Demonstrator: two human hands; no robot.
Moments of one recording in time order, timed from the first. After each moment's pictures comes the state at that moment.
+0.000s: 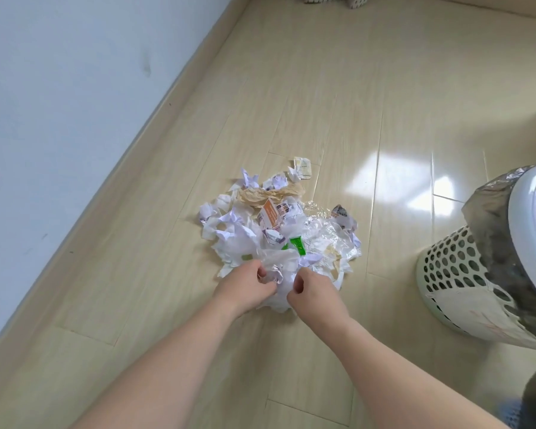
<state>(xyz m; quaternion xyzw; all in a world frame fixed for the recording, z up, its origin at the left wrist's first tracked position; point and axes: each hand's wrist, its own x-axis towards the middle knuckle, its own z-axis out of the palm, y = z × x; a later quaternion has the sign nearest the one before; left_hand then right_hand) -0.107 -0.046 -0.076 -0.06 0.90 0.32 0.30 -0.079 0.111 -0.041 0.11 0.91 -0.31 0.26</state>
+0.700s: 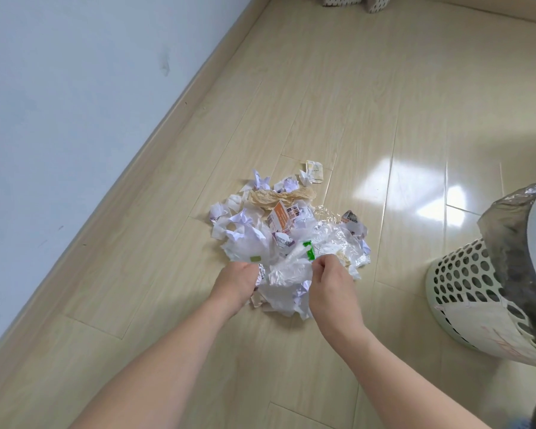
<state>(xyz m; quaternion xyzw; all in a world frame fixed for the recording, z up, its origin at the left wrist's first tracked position) -0.107 -0.061 -0.062 -0.23 0.80 0.49 0.26 -0.079 0.107 -0.016 0.16 0.89 -0.40 0.11</state>
